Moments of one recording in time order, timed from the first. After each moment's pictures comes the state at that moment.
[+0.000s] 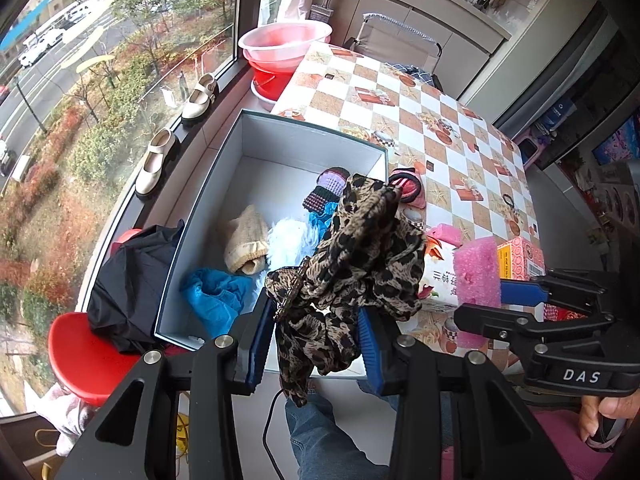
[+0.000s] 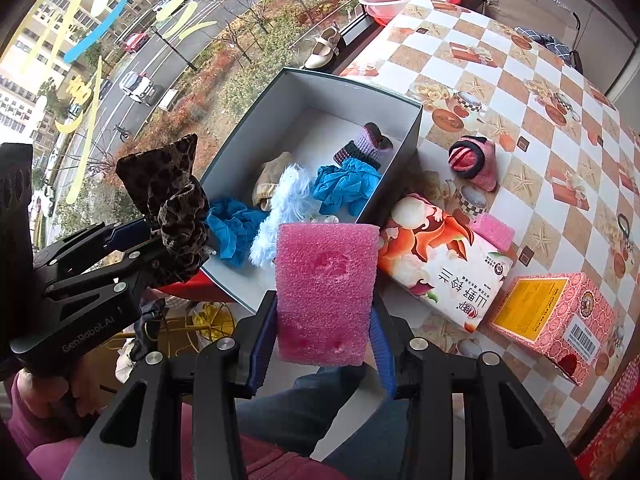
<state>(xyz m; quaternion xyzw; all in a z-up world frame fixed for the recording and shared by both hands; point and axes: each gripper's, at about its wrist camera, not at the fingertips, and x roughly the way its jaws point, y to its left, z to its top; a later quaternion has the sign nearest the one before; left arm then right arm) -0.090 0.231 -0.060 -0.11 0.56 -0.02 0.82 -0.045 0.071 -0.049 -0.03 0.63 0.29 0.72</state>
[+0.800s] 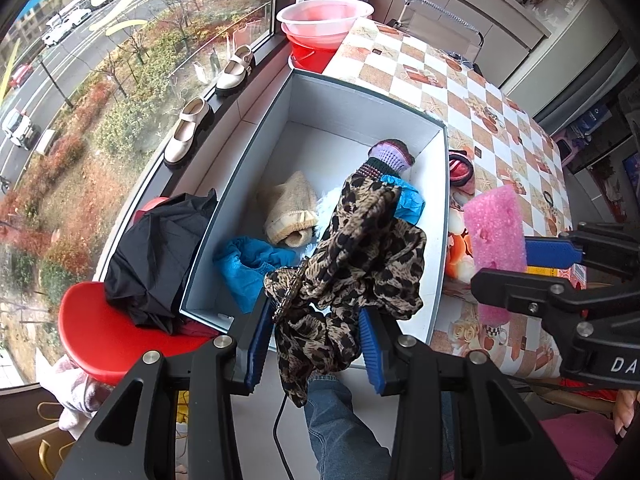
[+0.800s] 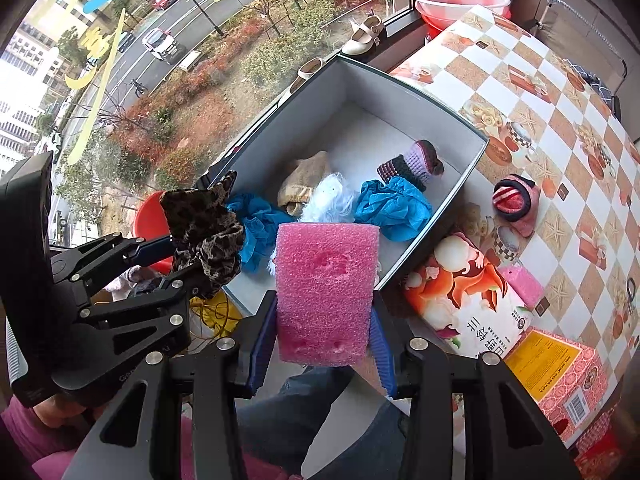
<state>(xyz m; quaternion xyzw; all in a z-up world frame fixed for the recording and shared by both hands) -0.093 0.248 -0.104 -0.12 0.60 0.03 0.79 -0.031 0.134 -0.056 -0.10 0.63 0.34 0.69</state>
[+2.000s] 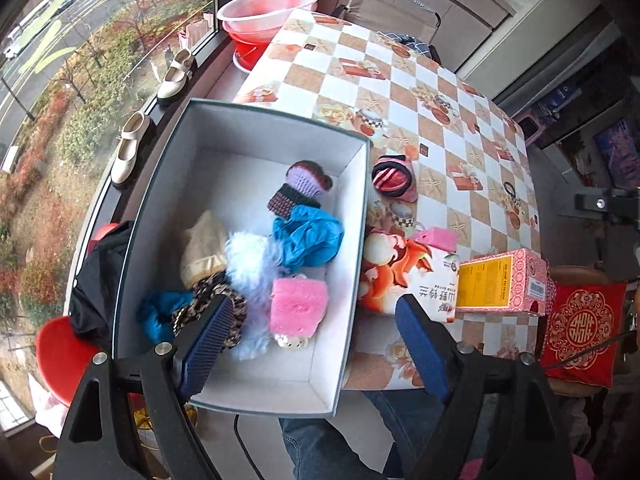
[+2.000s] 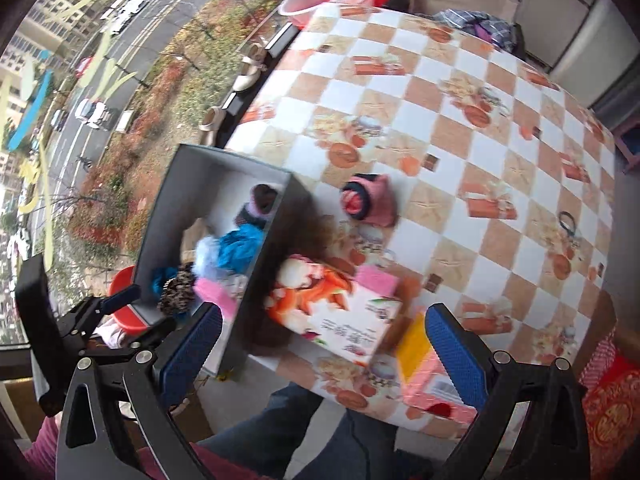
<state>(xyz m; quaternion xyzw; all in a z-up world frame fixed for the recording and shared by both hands) -0.021 0.190 -0.087 -0.12 0.61 -0.05 0.78 0.077 -0.023 -0.031 0.00 0.67 0.19 0.72</state>
